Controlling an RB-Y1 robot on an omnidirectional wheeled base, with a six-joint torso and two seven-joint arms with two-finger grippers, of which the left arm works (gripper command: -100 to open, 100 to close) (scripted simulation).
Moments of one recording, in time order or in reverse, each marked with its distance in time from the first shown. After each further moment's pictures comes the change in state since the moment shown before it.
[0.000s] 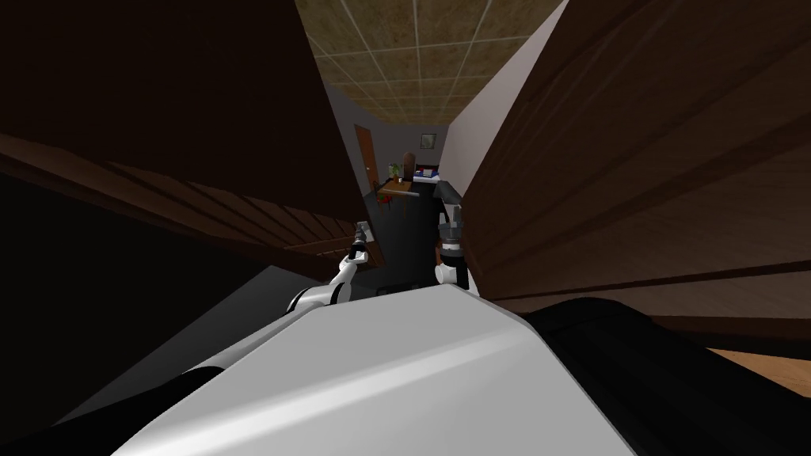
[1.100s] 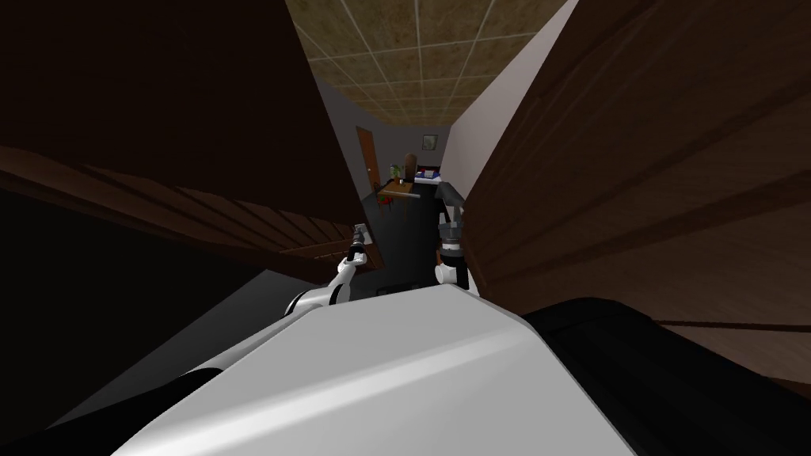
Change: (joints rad) arm 0.022 0.005 0.022 -0.005 0.009 0.005 -0.009
